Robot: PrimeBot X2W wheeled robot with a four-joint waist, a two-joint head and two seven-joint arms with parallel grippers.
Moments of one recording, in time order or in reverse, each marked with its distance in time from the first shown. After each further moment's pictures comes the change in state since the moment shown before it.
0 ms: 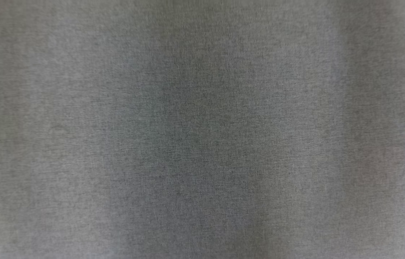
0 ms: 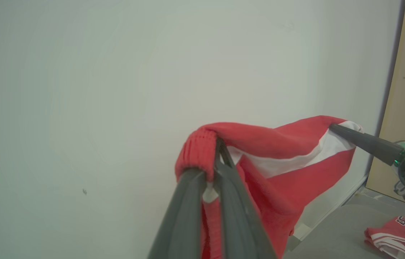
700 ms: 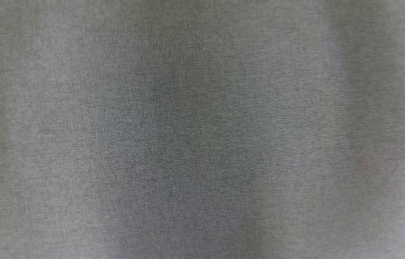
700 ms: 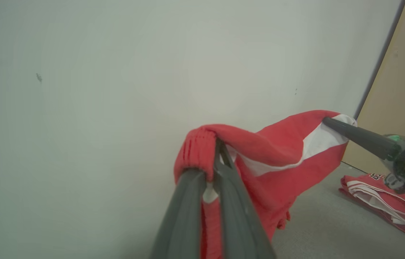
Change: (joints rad) left arm 0.151 0.067 -0.186 -0.036 -0.139 0.000 -0.099; right arm 0.164 -0.006 0.174 0.001 0.127 0.000 -0.109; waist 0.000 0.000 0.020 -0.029
